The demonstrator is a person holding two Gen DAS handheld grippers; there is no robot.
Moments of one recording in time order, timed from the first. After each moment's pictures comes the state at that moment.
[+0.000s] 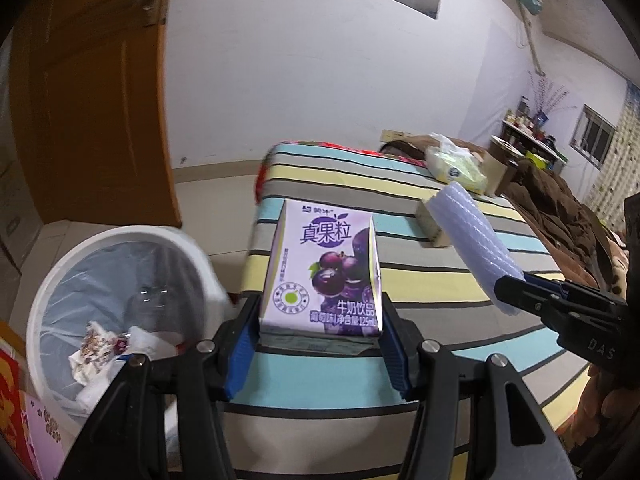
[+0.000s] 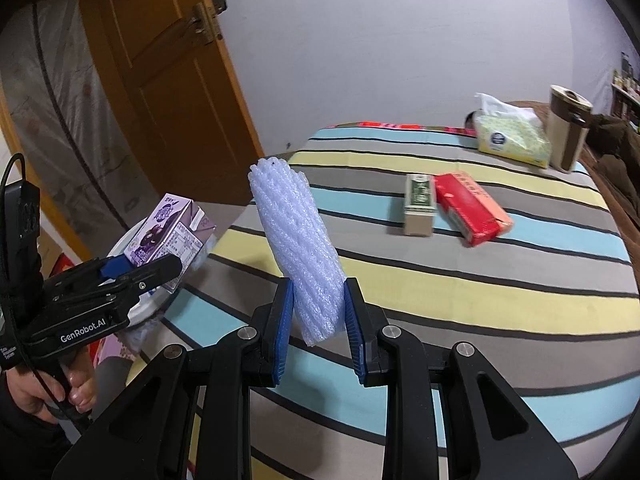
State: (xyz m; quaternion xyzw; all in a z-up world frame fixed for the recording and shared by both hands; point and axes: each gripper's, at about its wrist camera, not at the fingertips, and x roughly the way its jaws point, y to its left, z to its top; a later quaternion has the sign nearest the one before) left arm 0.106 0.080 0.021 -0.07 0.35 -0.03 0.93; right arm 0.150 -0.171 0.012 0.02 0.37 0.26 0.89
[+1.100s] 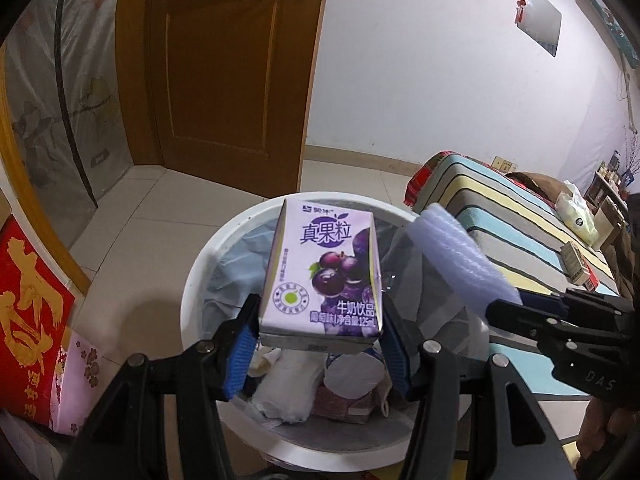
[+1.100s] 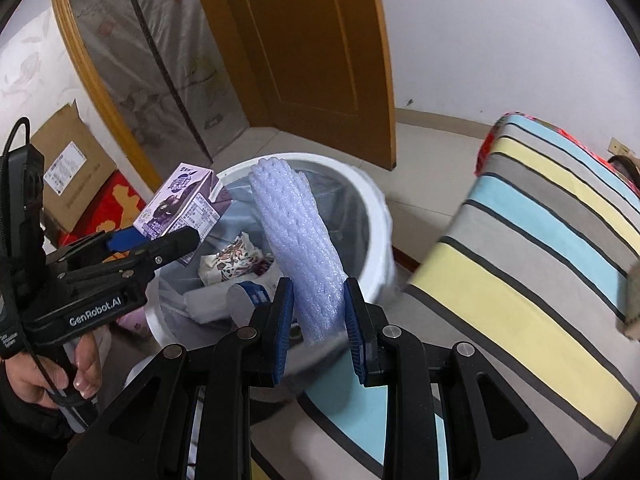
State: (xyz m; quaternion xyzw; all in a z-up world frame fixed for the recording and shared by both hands) left arm 0.073 0.251 -0.012 -0.13 0.37 0.14 0.91; right arm 0.169 0.019 -0.012 -0.09 0.42 0.42 0.80
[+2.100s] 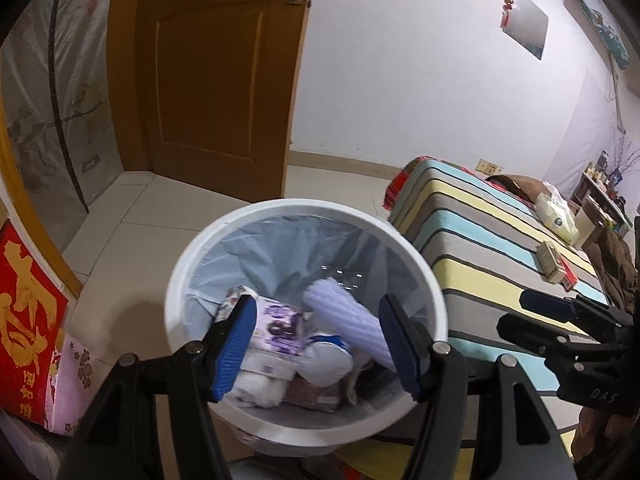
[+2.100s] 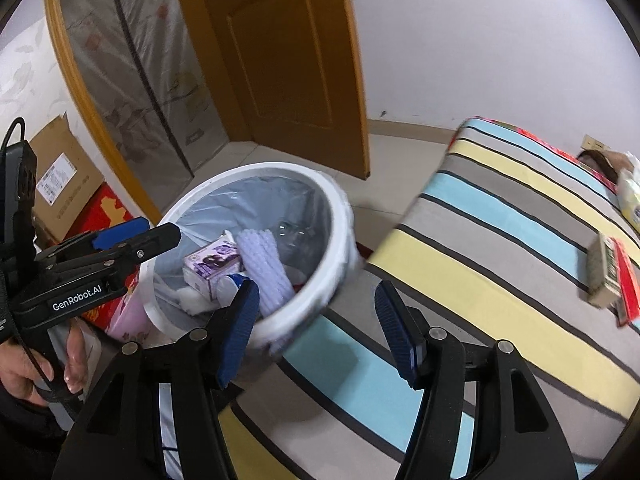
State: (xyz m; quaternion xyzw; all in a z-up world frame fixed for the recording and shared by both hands) left arm 0.062 0.222 0.010 -0.13 0.35 0.11 0.92; right arm 0.153 -0.034 0.006 -0.06 0.40 0.37 0.84
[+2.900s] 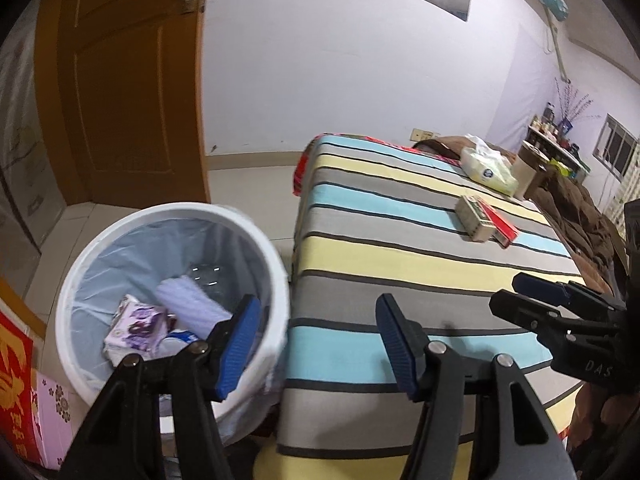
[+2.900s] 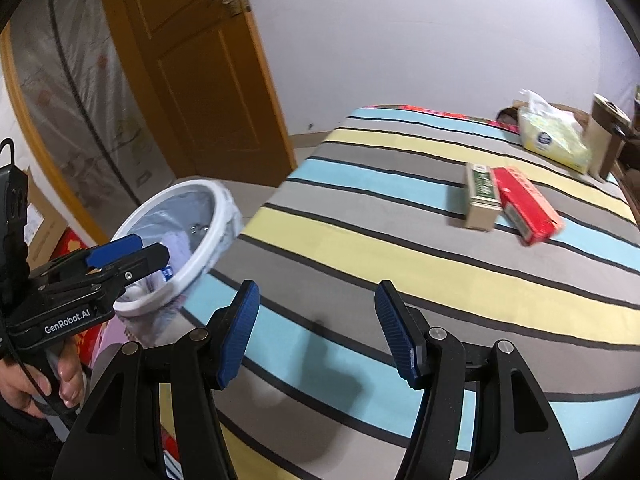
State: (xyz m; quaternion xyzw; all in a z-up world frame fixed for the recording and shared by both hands) left arm 0.091 0.108 0.015 -0.07 0.36 0.01 0.93; right arm 0.150 -0.135 -0.001 0.00 0.39 0.28 0.88
